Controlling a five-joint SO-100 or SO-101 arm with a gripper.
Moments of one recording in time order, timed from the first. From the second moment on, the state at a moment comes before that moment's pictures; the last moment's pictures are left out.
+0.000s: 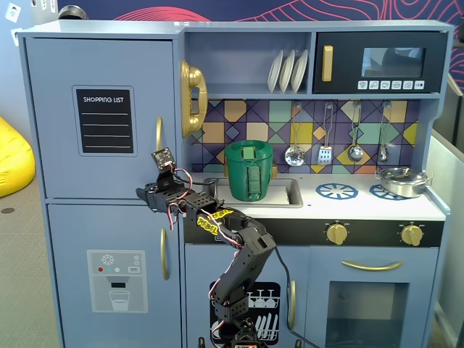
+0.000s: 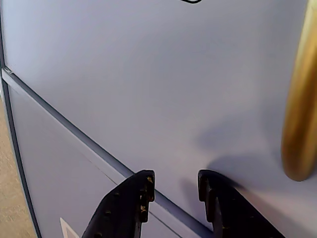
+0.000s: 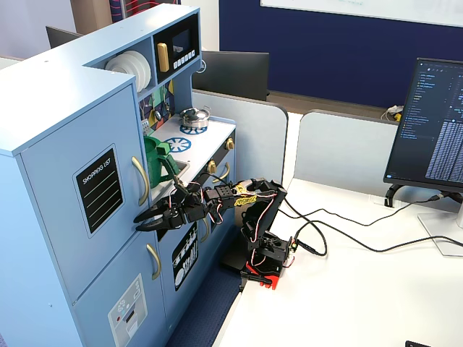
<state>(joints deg) -42.7 120.3 115.2 5.3 -99.3</state>
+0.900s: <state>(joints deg) -18.4 160.6 144.9 42.4 -90.1</state>
